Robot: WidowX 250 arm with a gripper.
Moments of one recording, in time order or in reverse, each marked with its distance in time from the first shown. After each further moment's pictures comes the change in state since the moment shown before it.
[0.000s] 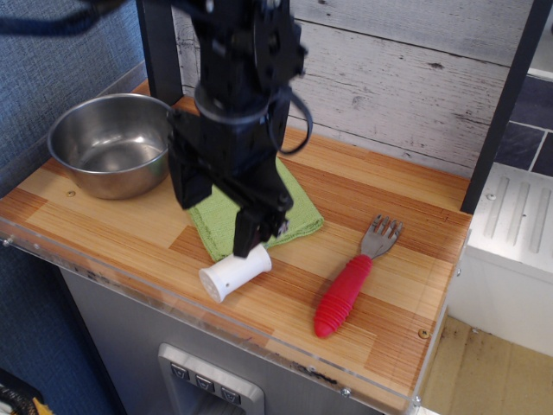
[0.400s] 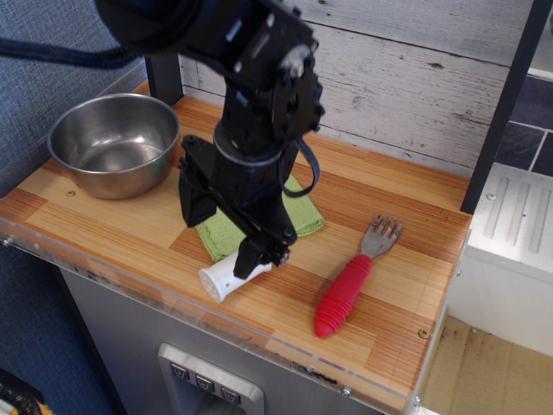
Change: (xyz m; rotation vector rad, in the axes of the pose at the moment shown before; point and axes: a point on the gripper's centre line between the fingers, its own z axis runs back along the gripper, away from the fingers) arm 0.001 -0.003 -0.026 0.081 0.028 -0.028
